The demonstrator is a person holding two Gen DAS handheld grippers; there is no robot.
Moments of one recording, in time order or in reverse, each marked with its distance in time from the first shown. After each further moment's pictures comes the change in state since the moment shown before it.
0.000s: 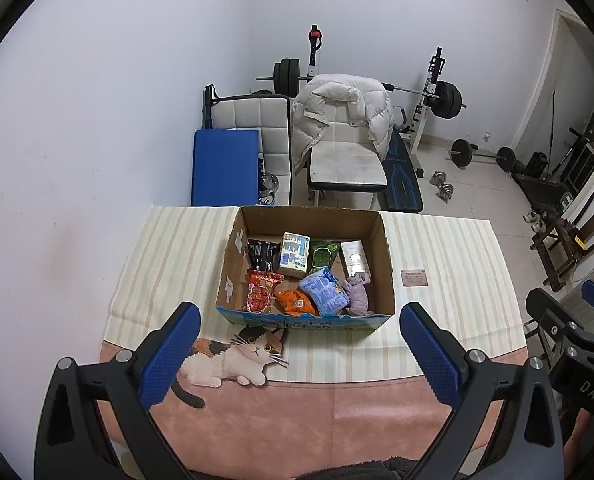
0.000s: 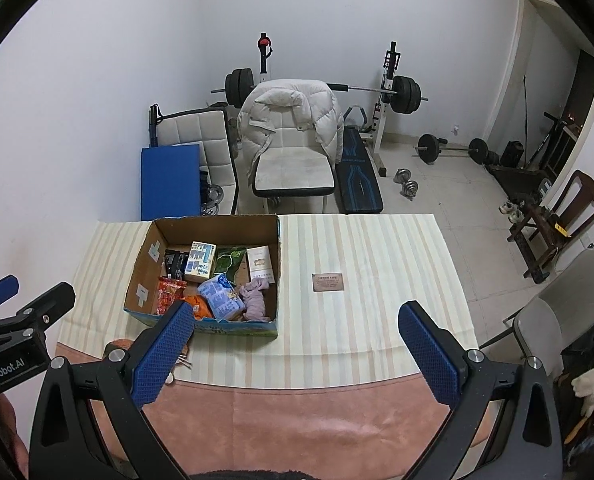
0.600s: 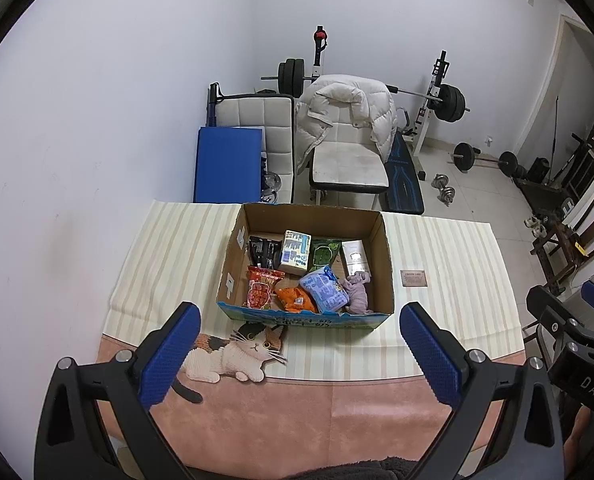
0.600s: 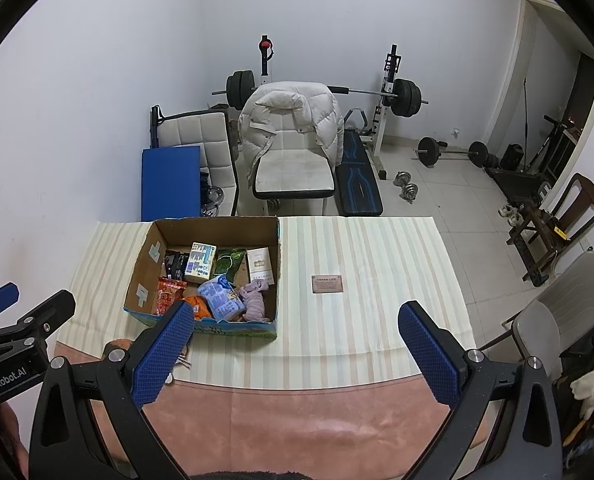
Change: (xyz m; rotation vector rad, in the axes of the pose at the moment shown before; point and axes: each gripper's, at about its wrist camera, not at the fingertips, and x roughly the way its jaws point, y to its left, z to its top) left arm -0.008 -0.005 -0.007 -0.015 -0.006 0.001; right arm -0.002 0.002 0.000 -0.001 -0.002 -0.001
